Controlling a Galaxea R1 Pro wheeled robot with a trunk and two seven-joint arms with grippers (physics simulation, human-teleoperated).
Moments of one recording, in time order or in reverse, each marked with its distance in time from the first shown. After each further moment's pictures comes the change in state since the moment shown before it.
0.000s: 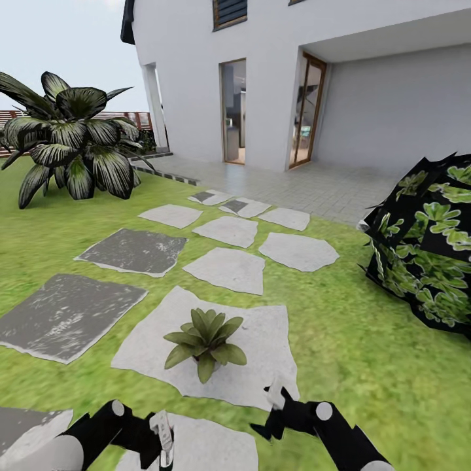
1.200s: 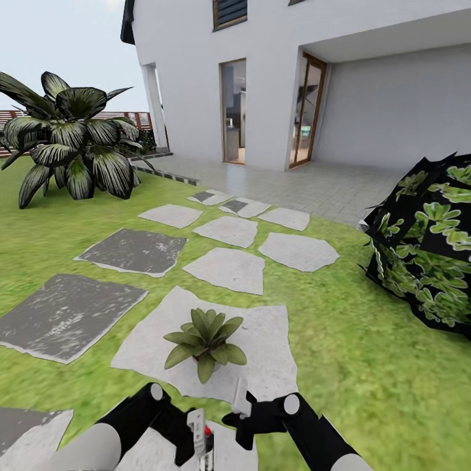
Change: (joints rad) left arm -0.010 -0.146 0.020 -0.143 -0.157 0.000 -0.258; right arm -0.014 0.102 0.161 -0.062 0.032 0.023 0.151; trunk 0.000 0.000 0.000
